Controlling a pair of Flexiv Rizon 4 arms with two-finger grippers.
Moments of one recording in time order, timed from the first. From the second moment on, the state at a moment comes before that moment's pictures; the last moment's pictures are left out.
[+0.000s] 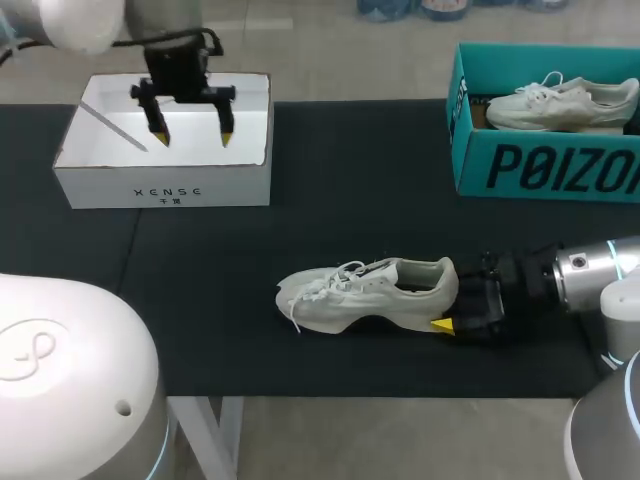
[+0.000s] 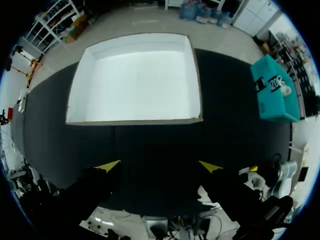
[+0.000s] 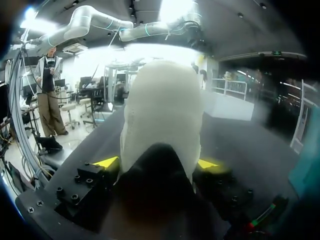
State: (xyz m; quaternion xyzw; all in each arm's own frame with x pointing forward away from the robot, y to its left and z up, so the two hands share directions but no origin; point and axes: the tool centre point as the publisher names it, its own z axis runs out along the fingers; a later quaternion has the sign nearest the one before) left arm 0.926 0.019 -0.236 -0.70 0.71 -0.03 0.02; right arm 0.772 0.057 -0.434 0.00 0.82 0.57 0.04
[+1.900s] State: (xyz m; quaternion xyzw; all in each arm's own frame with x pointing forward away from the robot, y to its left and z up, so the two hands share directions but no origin) left arm 0.768 -0.254 -0.321 -0.64 0.77 -0.01 0.00; right arm 0.772 0.057 -0.434 0.00 0.82 0.57 0.04
